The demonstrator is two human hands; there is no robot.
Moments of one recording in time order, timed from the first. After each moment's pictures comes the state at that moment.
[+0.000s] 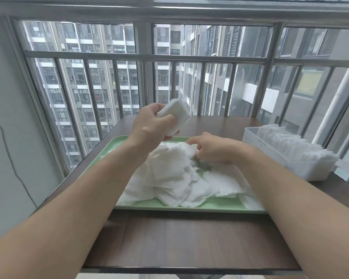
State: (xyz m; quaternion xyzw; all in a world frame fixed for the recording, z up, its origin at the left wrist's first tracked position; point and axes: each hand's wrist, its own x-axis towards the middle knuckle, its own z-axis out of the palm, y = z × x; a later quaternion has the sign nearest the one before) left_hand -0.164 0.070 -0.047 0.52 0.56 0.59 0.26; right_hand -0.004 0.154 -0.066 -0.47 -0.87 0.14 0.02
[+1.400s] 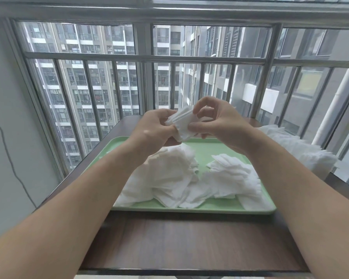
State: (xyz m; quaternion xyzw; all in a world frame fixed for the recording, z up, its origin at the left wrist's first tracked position) left_hand -0.166 0.076 -0.053 0.57 0.50 0.56 0.34; right_hand 0.014 0.141 -0.033 -0.26 -0.77 0.43 0.39
